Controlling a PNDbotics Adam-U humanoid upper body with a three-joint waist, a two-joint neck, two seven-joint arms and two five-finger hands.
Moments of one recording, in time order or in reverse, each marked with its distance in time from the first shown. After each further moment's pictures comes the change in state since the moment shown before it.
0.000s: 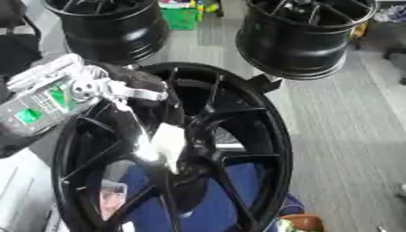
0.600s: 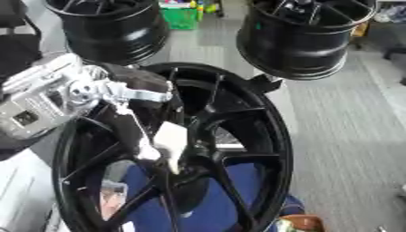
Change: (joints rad) left arm 0.000 0.000 0.006 -0.065 0.017 0.018 0.018; right arm 0.010 0.009 -0.012 0.000 -0.015 -0.013 -0.031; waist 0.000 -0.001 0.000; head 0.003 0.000
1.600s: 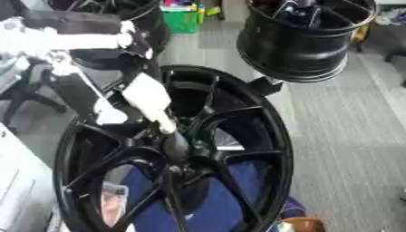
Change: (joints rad) left arm 0.090 0.130 0.420 -0.141 0.048 -0.002 0.073; right arm 0.017 0.006 -0.014 0.000 -0.009 -0.024 -0.025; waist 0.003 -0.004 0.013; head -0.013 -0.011
